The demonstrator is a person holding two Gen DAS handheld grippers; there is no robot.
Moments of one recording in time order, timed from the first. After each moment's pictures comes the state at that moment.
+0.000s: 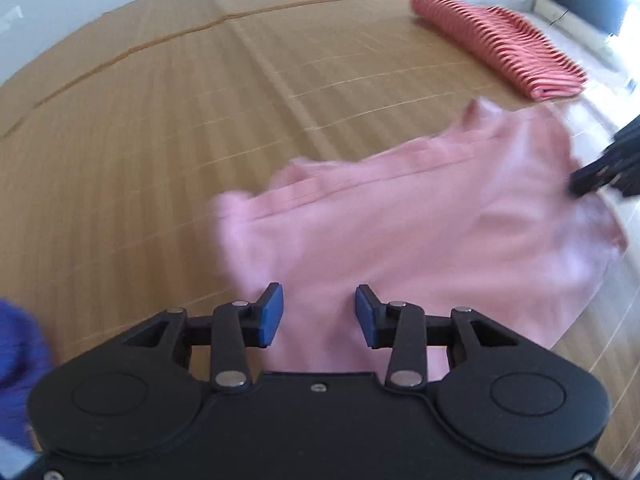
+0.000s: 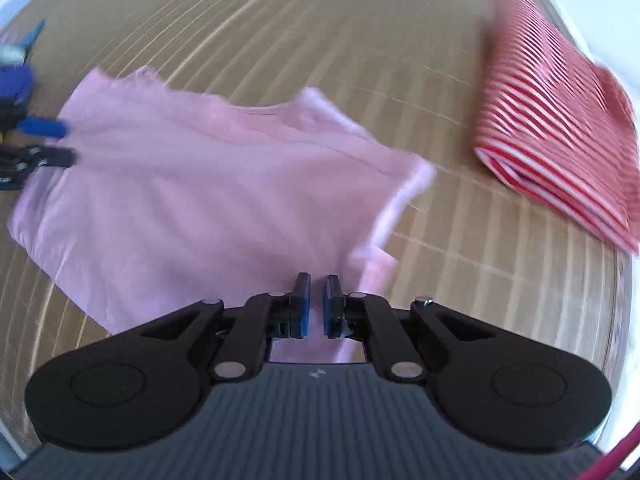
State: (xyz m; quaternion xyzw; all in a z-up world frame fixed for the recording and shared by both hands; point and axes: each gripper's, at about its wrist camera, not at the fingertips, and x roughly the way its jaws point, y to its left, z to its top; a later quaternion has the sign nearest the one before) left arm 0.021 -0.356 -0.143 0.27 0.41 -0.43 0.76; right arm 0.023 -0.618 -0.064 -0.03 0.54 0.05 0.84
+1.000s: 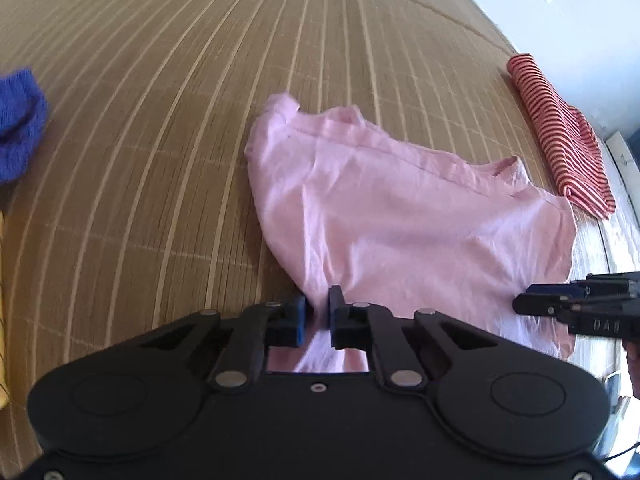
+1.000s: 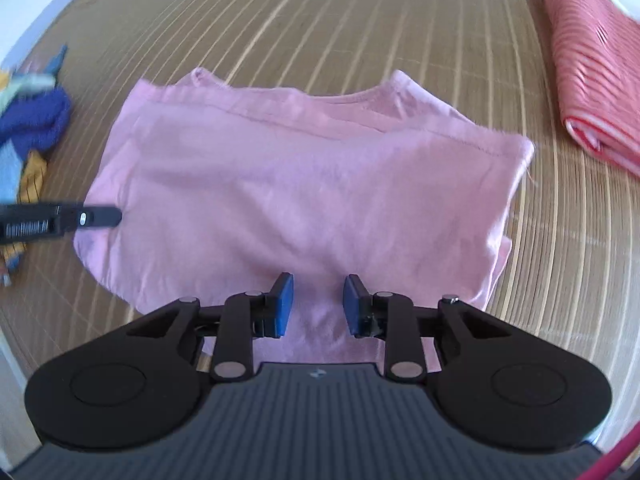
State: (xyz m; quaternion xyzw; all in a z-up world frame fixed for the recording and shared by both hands) left arm -0.005 -0.327 -0.146 0.06 0.53 -0.34 0.77; right arm 0.024 -0.582 -0.065 0.07 0.57 0.09 0.81
